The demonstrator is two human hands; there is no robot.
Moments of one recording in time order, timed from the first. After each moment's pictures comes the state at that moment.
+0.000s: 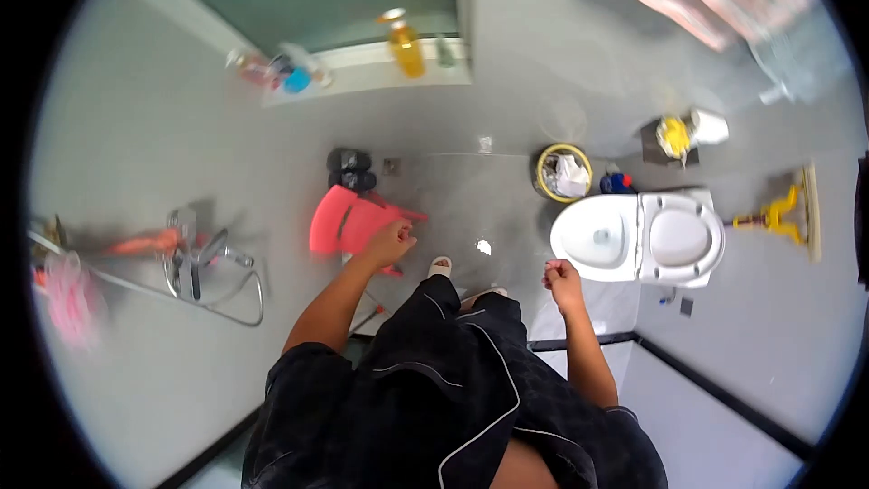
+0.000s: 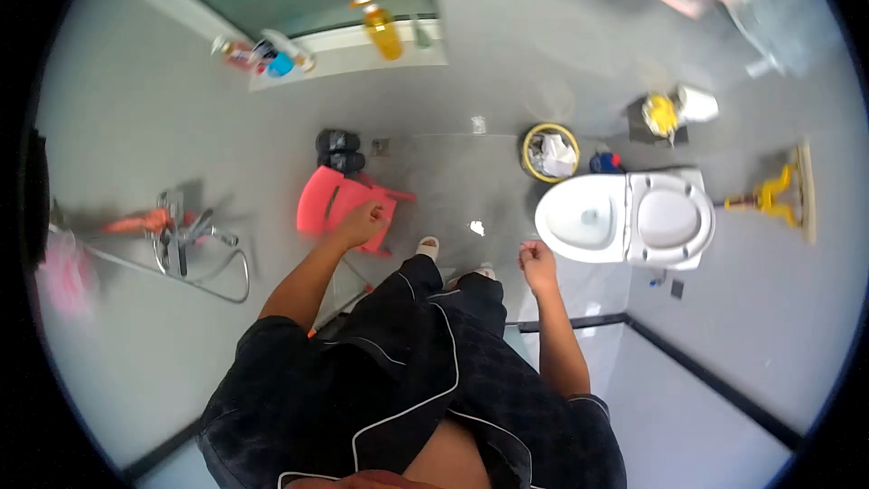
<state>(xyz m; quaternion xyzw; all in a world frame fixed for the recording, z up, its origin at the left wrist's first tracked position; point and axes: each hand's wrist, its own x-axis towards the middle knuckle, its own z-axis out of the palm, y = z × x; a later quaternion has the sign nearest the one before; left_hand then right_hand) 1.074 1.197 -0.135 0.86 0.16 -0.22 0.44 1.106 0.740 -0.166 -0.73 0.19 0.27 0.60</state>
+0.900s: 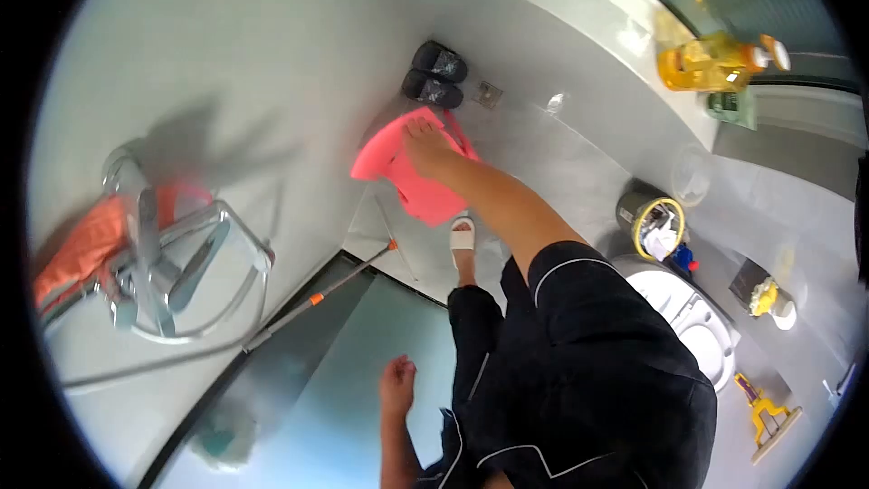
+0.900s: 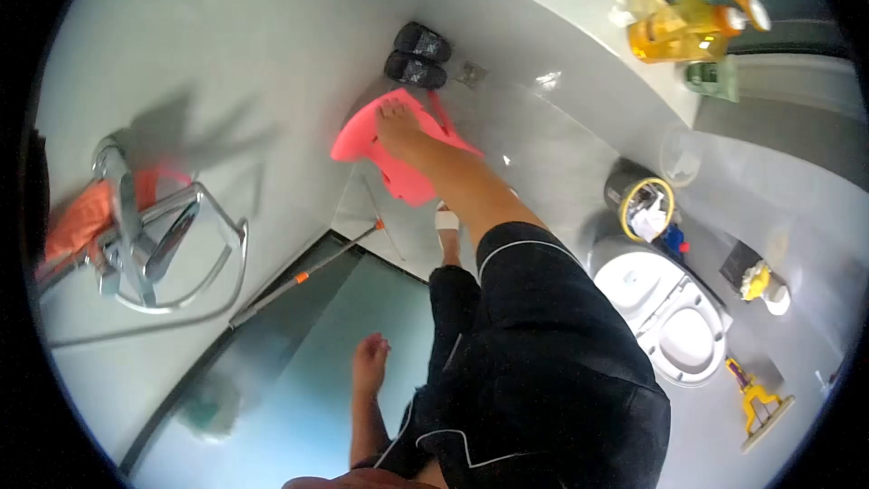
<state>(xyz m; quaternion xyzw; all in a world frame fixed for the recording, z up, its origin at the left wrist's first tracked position) 0.762 1.160 -0.193 0.52 0.69 -0.09 0.49 1.171 1.435 -0.417 -0.70 -0.64 0.30 0.10</state>
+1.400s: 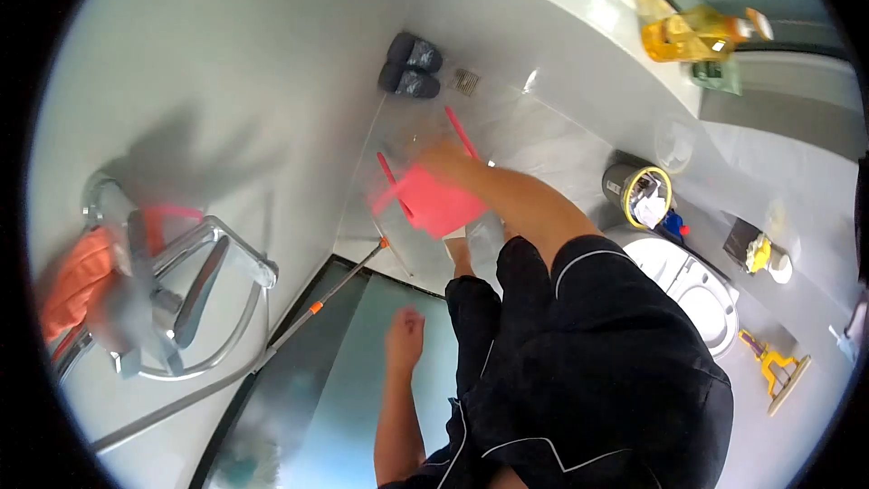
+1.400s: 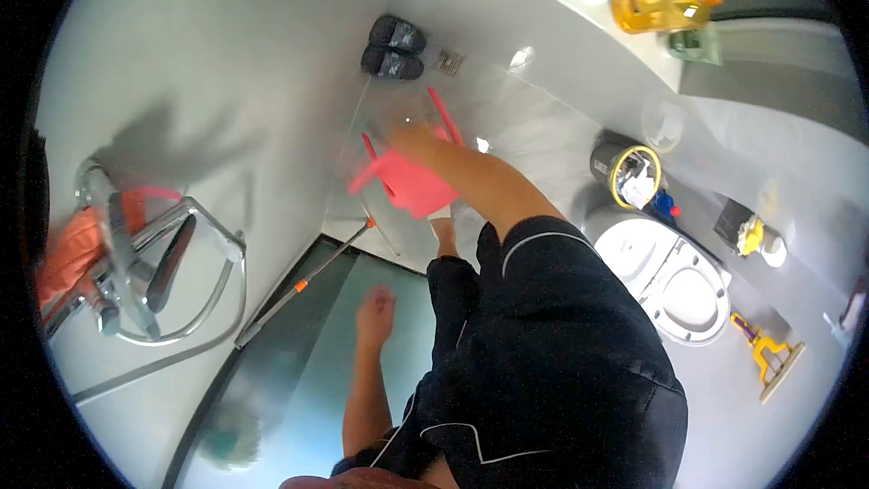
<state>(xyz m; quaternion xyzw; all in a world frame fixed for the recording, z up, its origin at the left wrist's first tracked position) 0.827 1.252 -0.229 0.66 0.57 -0.16 0.46 1.171 1.376 -0.421 -0.69 -0.66 0.30 0.05</state>
